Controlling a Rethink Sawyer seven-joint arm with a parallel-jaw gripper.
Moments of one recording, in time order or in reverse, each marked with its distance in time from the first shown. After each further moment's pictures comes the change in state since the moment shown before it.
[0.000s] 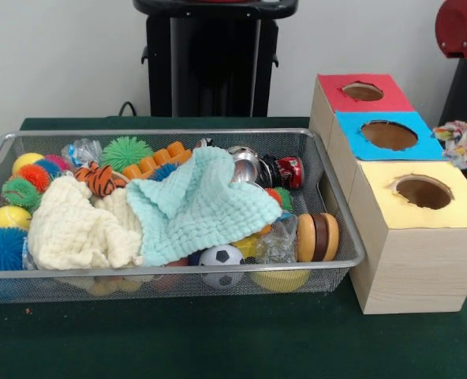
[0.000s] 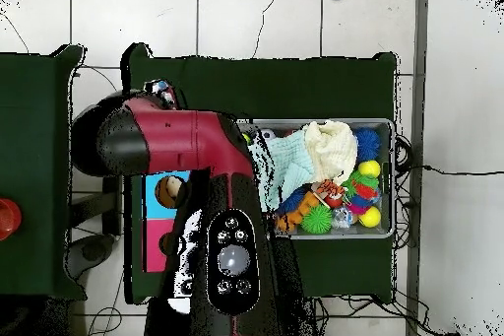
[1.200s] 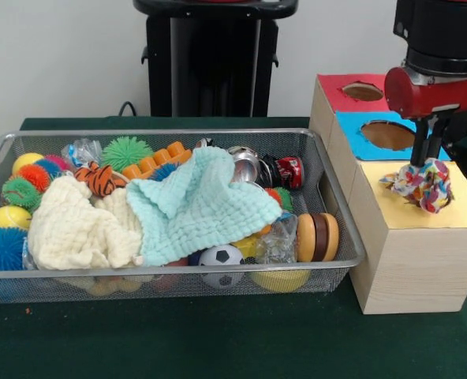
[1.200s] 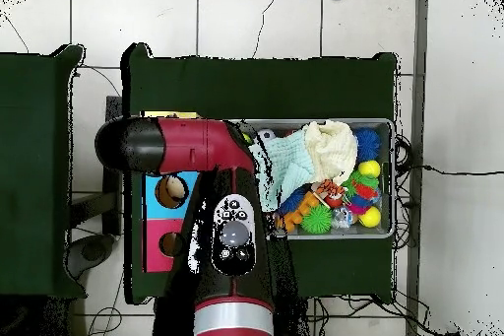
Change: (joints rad) arm 0.015 0.118 -0.040 0.004 0.033 0.200 0.000
